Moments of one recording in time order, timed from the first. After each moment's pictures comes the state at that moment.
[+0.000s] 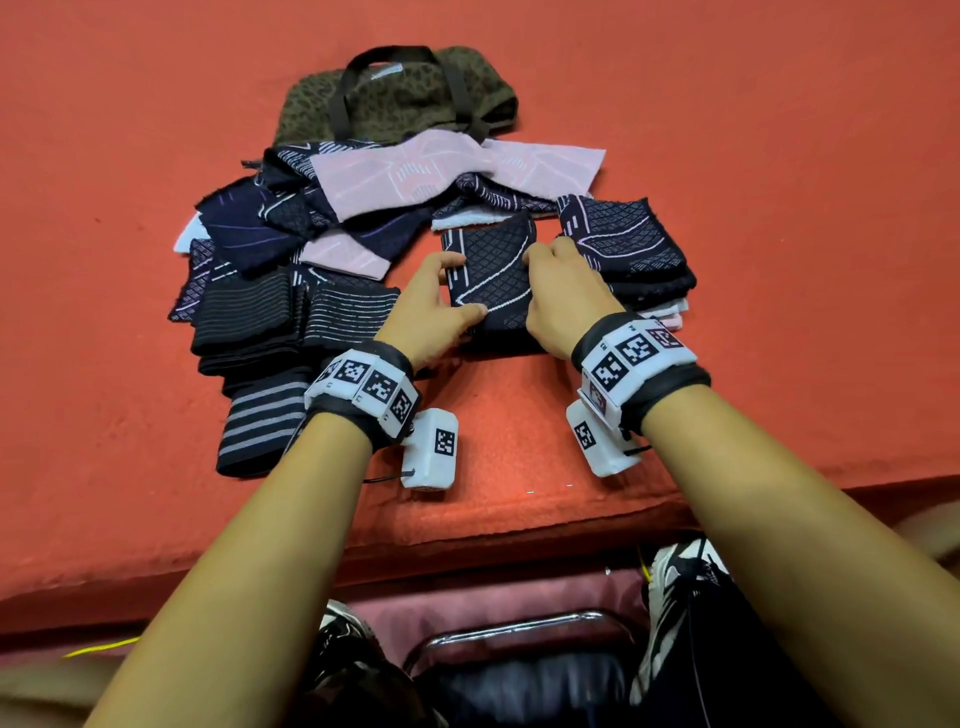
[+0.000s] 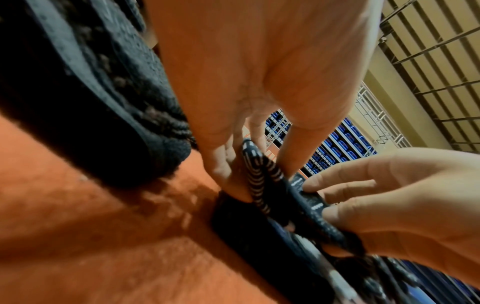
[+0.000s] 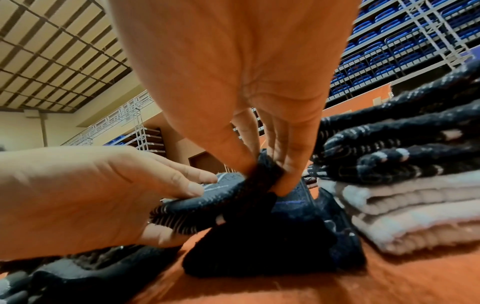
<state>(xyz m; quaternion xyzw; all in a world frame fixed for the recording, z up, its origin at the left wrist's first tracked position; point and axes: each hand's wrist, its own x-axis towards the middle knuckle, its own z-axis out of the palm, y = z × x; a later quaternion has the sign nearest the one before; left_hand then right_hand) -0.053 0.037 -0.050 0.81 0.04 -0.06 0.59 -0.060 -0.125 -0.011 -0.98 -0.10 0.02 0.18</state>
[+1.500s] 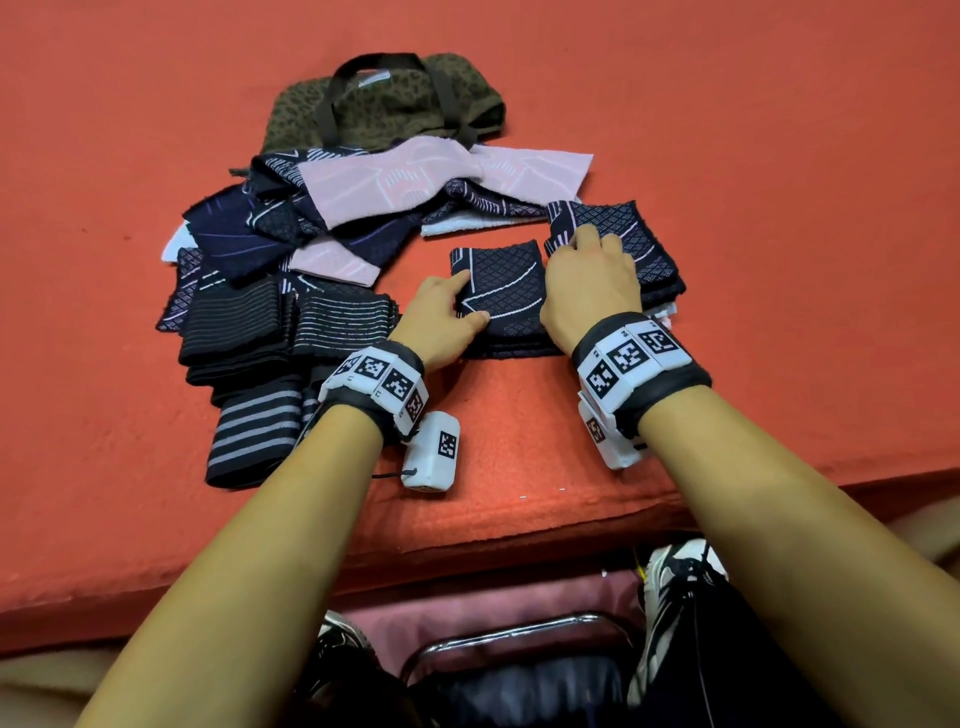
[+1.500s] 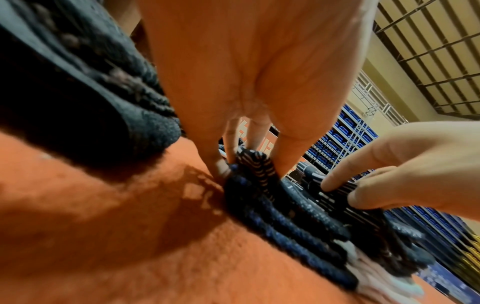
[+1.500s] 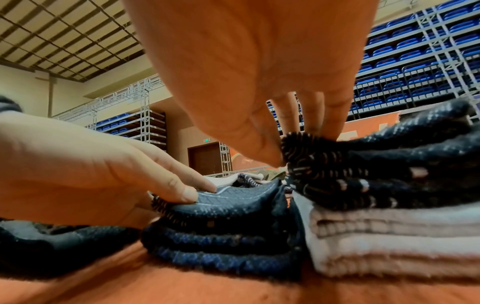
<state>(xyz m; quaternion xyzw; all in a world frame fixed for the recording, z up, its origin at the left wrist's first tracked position) -0.046 0.027 -0.050 0.93 -0.02 -0.11 0.35 -0.055 -0.142 -0.014 -1.00 -0.02 -0.05 0.04</state>
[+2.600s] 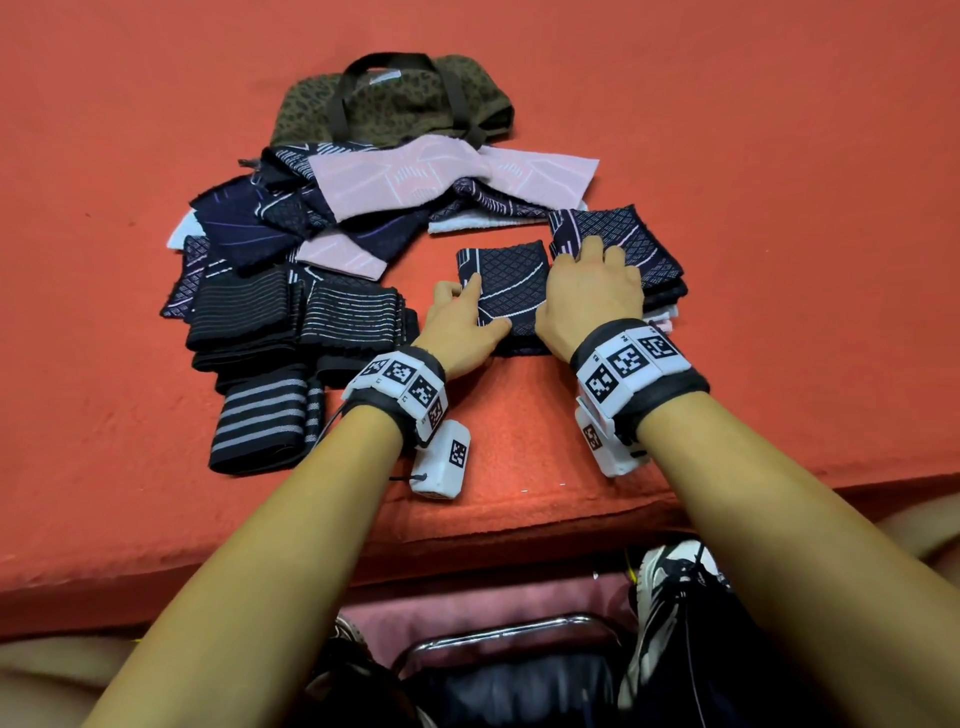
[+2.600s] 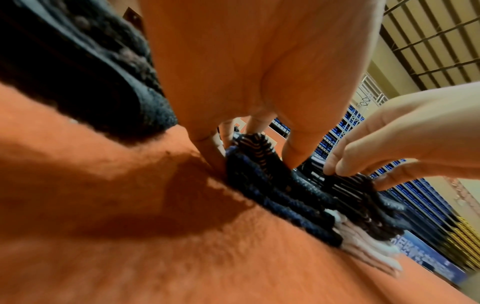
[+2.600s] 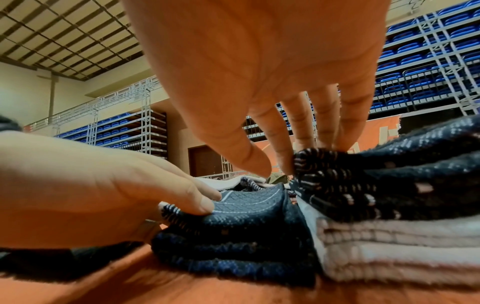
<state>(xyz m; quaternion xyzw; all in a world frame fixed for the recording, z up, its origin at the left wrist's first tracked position) -0.048 0.018 -0.075 0.93 -0.02 -0.10 0.36 -0.066 -0.132 -0.012 -1.00 0.00 -0.04 0.02</state>
